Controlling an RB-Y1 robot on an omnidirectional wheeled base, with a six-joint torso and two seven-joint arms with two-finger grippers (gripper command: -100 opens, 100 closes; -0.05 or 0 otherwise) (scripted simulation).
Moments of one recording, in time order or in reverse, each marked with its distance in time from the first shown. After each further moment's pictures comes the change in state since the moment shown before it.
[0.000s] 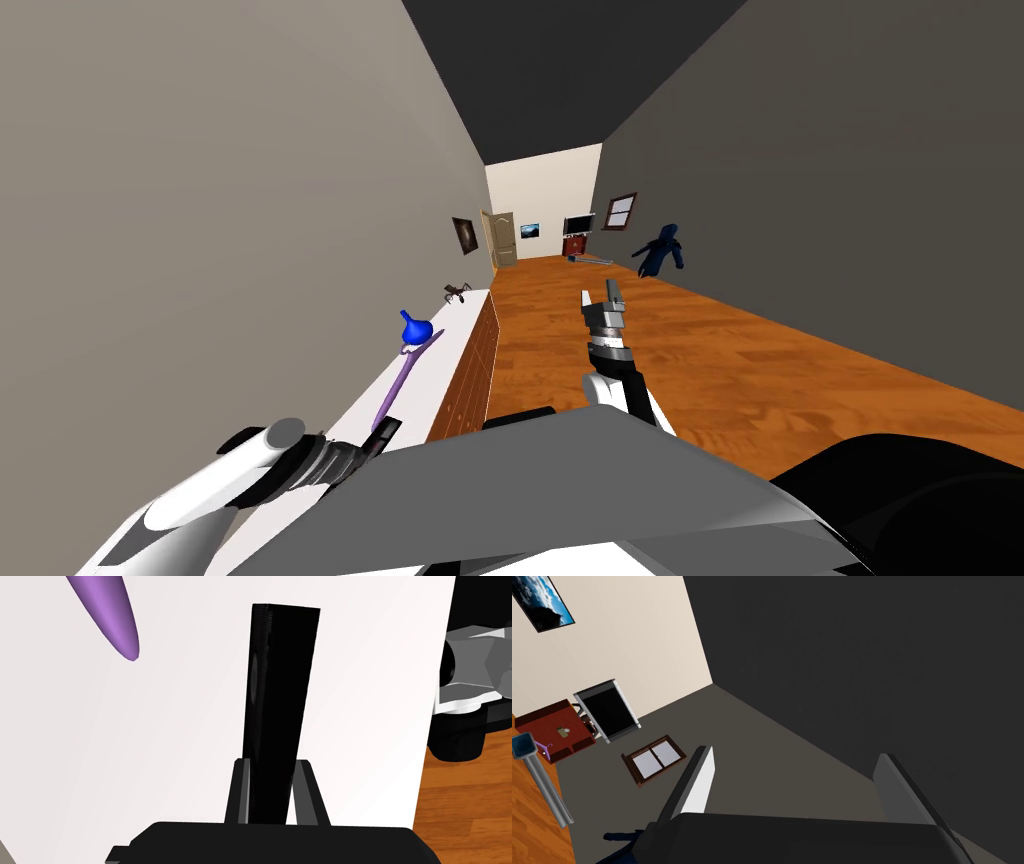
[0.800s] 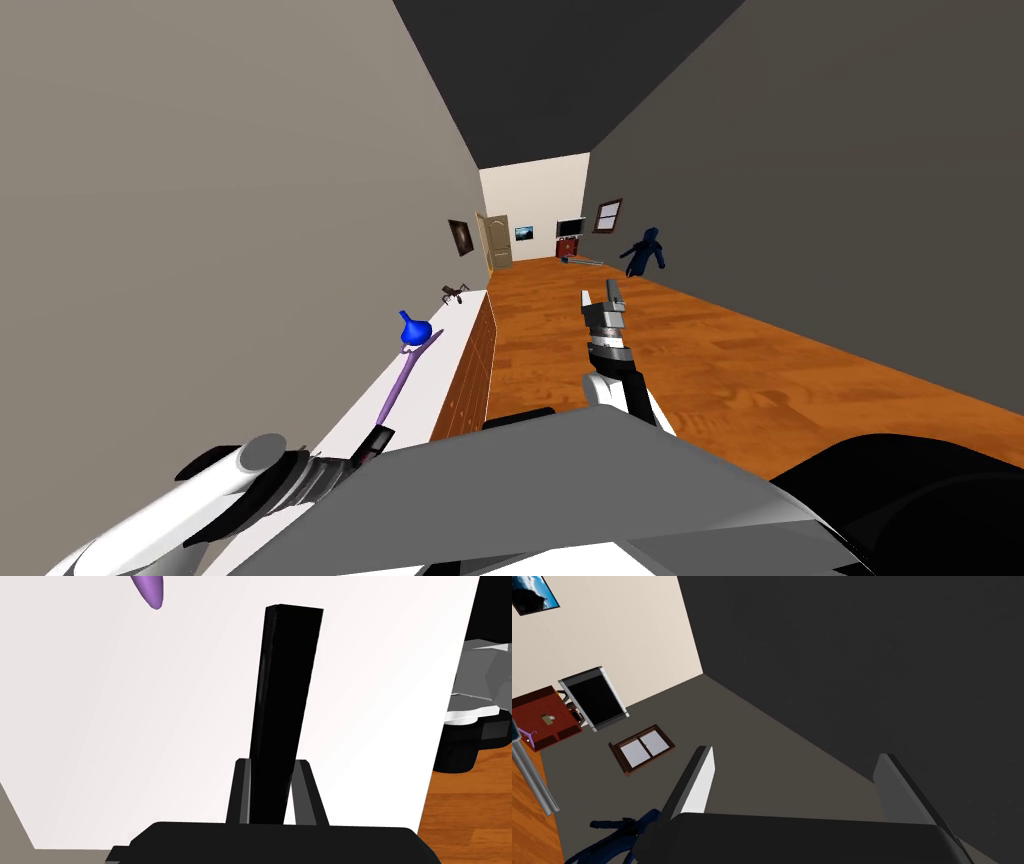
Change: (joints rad) left arm 0.083 -0.079 0.085 -0.185 -0.058 0.063 0.083; right arm 0.000 0.000 0.000 0.000 0.000 0.000 0.000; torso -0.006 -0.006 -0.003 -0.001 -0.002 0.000
